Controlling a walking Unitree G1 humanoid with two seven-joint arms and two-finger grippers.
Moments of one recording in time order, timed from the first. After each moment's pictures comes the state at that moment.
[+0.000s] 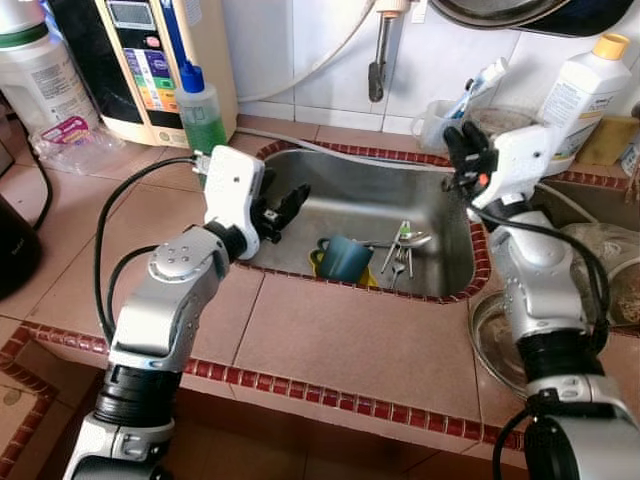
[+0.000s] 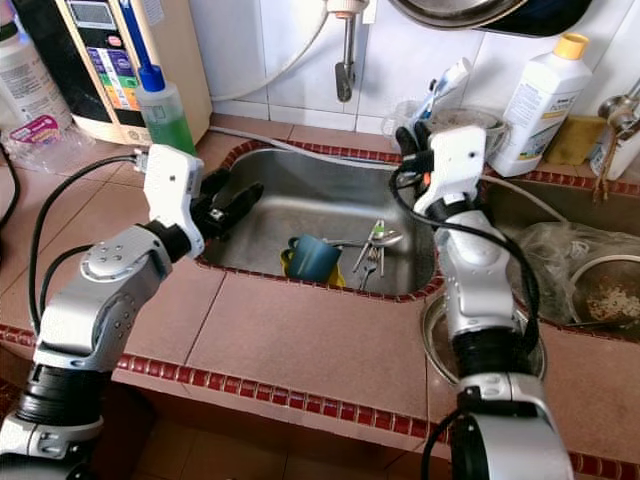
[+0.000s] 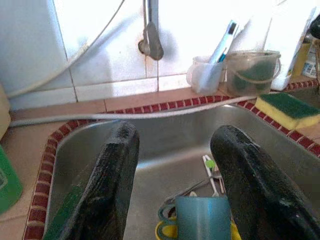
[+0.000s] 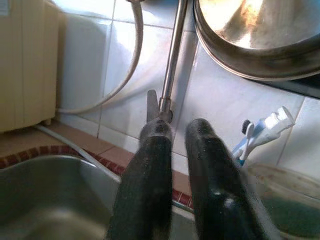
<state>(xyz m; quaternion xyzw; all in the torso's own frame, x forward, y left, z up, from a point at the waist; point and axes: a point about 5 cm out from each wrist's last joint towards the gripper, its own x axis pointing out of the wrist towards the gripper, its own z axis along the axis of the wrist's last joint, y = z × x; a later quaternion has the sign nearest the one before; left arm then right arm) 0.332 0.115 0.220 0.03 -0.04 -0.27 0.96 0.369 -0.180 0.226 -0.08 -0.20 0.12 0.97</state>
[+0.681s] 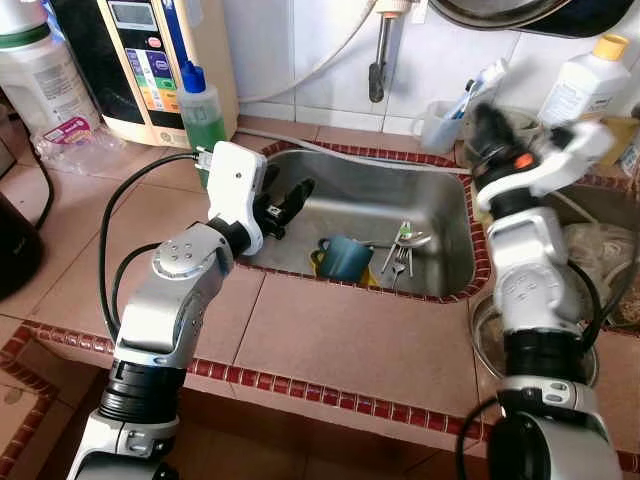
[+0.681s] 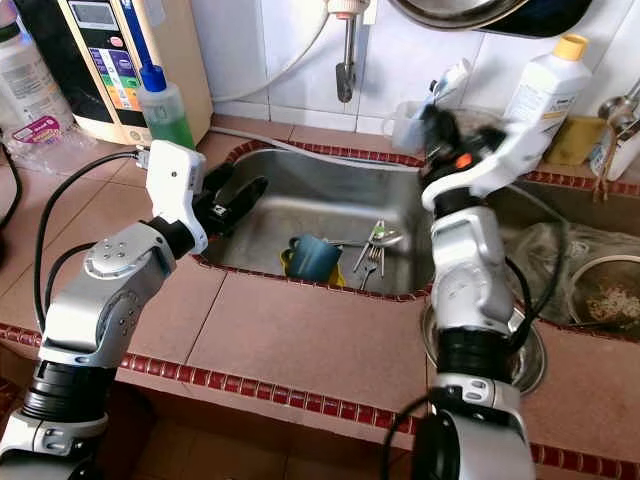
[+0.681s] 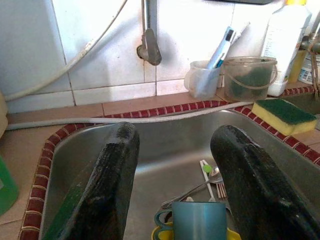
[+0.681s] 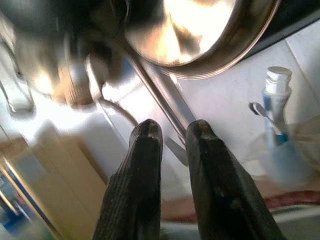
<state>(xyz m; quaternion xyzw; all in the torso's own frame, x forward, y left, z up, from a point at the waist) 0.333 0.113 0.221 0.02 -0.05 -0.27 0.96 0.364 -0.183 0.247 0.33 -0.22 0.12 0.91</state>
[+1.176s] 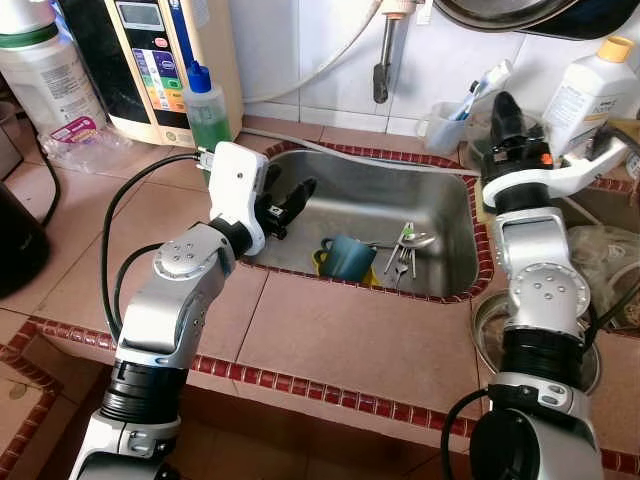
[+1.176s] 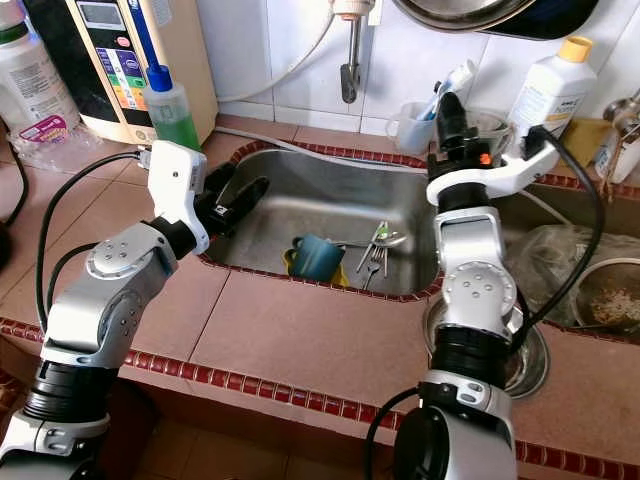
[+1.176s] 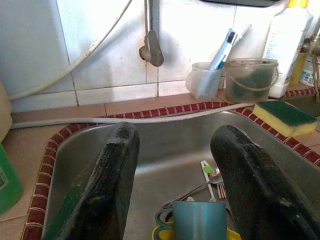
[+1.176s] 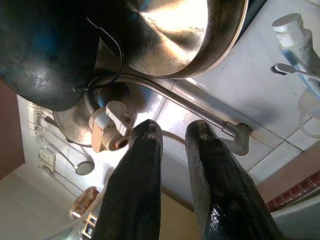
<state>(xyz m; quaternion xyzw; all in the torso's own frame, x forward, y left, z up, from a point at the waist) 0.332 0.111 0.221 0.01 -0.05 -0.27 0.96 0.360 -0.185 0.250 0.52 -0.20 0.14 0.82</state>
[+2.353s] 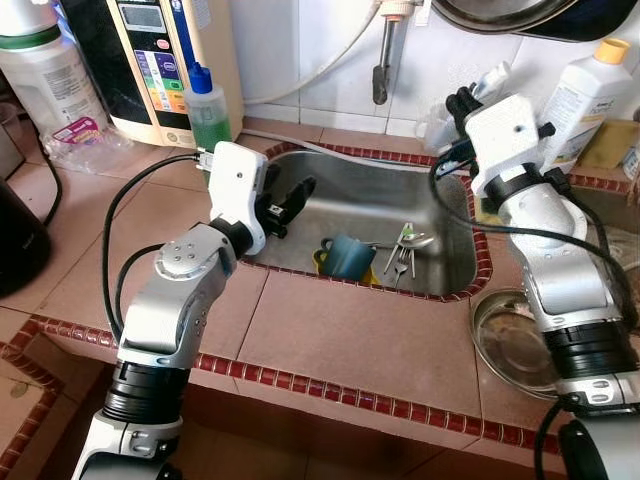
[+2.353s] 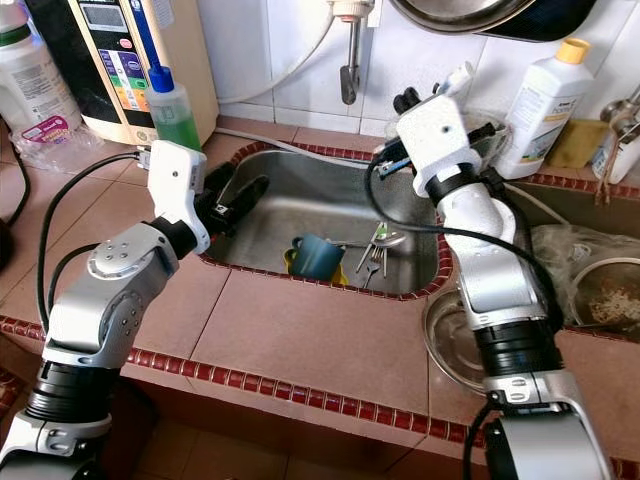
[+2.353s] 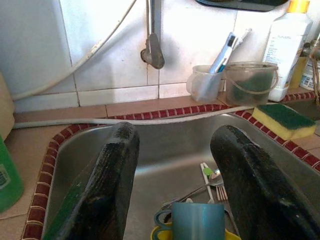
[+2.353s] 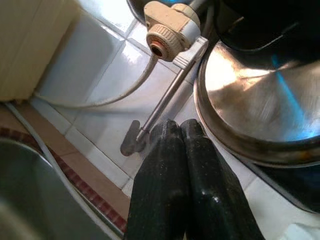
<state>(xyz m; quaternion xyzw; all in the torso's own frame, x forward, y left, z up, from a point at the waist) 0.333 0.111 0.220 0.01 -0.05 -0.27 0.96 0.360 -0.169 0.266 -0.28 -0.24 0.09 0.93</state>
